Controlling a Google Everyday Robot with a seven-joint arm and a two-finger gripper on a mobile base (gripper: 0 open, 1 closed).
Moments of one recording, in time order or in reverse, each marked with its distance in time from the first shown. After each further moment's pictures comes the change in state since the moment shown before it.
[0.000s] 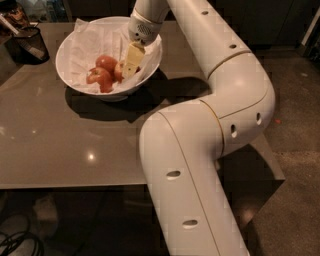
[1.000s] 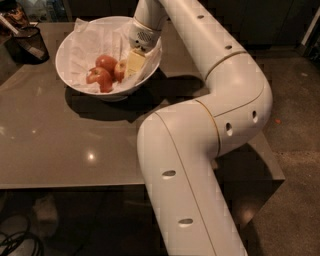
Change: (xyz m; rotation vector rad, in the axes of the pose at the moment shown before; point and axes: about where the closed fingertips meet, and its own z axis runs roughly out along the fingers) arm 0.010 0.002 0.020 -0.045 0.028 0.018
